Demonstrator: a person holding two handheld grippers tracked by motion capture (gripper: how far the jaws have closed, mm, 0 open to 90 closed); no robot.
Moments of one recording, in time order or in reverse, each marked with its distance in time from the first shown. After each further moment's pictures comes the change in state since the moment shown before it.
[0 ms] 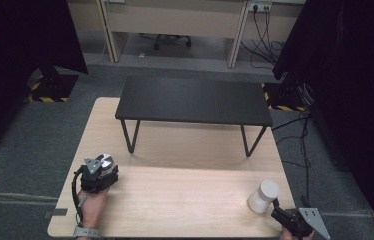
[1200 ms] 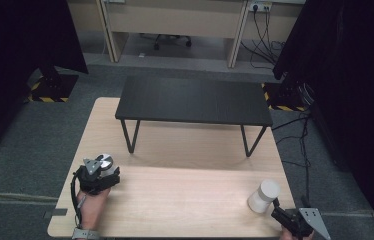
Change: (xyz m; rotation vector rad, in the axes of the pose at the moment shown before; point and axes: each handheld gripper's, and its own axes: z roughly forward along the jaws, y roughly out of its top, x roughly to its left) left arm 0.004 -0.002 -0.002 -0.007 -0.006 -0.005; right arm 0.000 -0.002 0.000 -0.010 -0.001 0.010
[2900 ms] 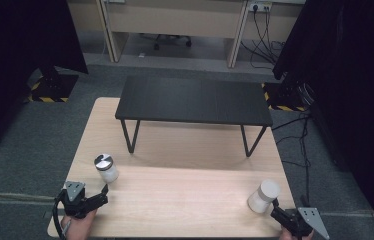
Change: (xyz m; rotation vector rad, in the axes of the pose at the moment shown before) left arm 0.018 -0.058 -0.044 -0.073 0.010 -0.058; right arm 0.002 0.002 0.001 0.012 -0.003 -0.011
